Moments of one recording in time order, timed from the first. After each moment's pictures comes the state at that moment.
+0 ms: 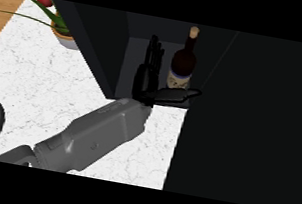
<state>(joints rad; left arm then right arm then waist) -0.94 0.00 -0.93 -0.56 1.55 0.49 -0.91 -0.14 -0.04 0.07 -2.32 -0.21 0.17 0.50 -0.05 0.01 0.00</state>
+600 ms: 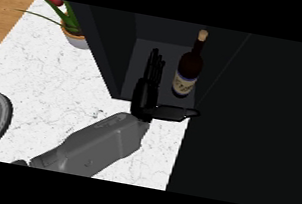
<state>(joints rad) -0.81 0.00 -0.91 -0.68 1.41 0.51 -0.95 -0.06 -0.04 0.07 -2.35 -0.20 0.18 0.48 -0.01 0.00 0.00</state>
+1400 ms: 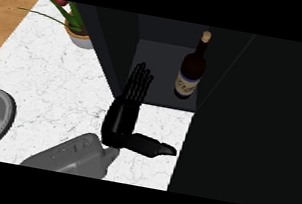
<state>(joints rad) -0.54 0.23 -0.93 -1.21 1.13 0.56 -0.82 -0.07 -0.04 0.07 -2.36 -0.14 0.16 0.48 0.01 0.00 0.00</state>
